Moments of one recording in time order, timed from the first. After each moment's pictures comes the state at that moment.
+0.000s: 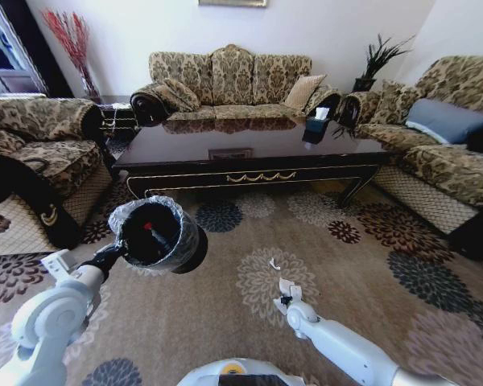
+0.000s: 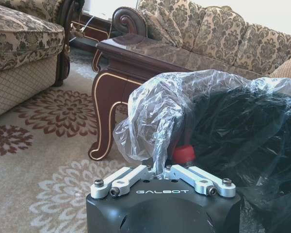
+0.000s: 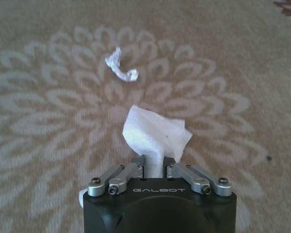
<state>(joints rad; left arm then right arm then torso) 1.43 -1.11 -0.92 -2.31 -1.06 0.67 -0.40 -0.89 0.92 -0.37 1.39 1.09 -0.23 0.70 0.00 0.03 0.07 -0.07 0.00</state>
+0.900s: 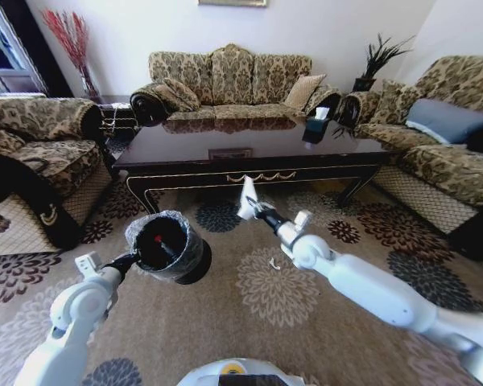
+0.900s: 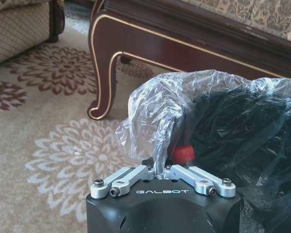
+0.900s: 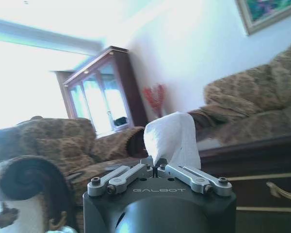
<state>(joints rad) 1.36 -1.09 -0.75 -2.13 -1.04 0.67 -0.41 -0.29 0.77 -0.56 1.81 1.28 0.22 0.06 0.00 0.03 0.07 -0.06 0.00</state>
